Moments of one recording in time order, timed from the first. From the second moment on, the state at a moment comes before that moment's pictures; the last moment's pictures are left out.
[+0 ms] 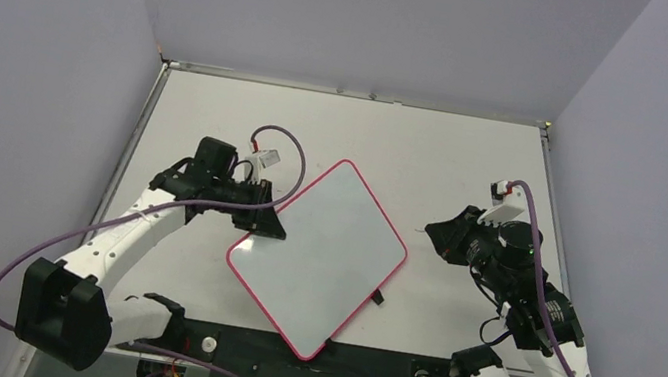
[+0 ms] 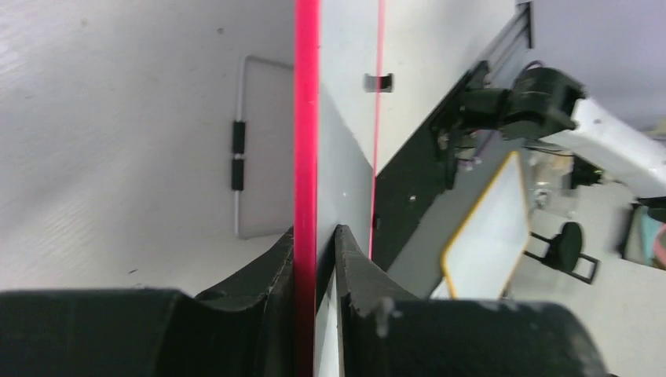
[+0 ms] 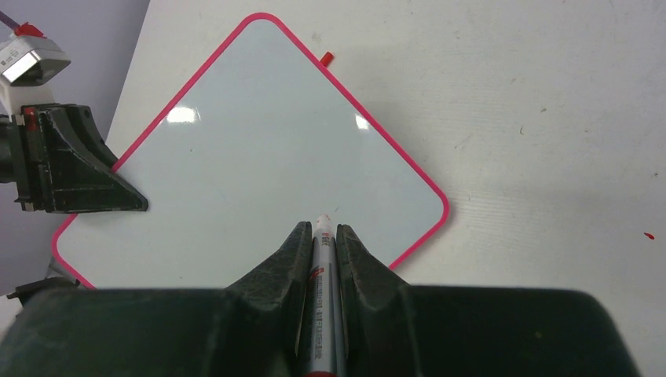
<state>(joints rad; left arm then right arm) -0.32 1.17 0.86 -0.63 0.74 -0.30 0.41 0.66 0.87 -0.64 -0.10 0.50</state>
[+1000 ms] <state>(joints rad) -0.47 1.52 1.29 -0.78 0.73 -0.13 0.41 0.55 0.69 -0.37 -0.26 0.56</state>
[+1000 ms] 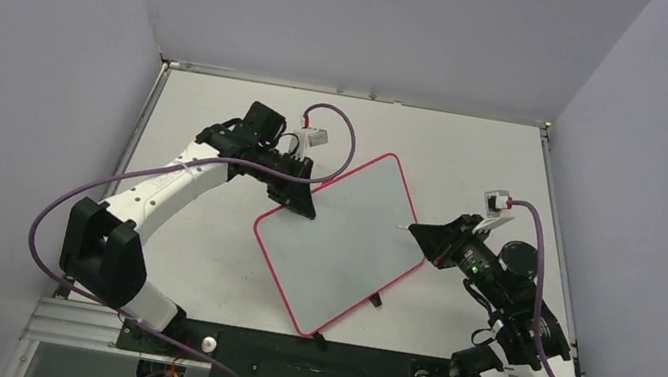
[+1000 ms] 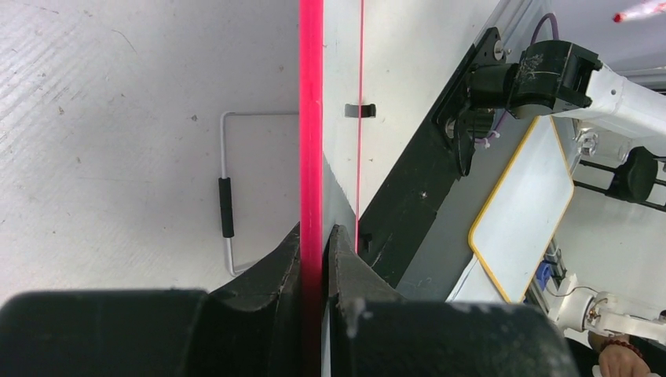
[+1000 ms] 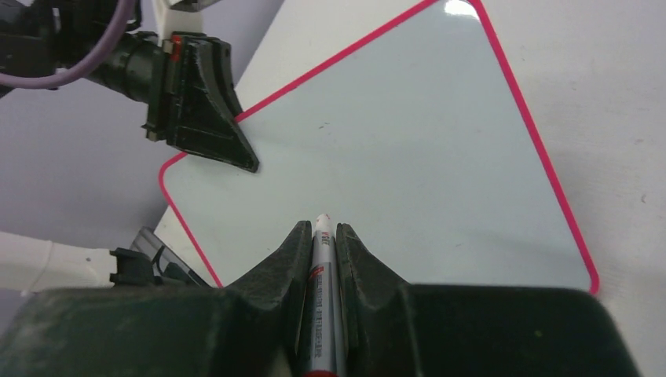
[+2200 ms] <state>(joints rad) -0.56 1.43 1.24 -0.70 0.55 -0.15 0.78 0.74 0.56 0.26 -0.22 0.47</state>
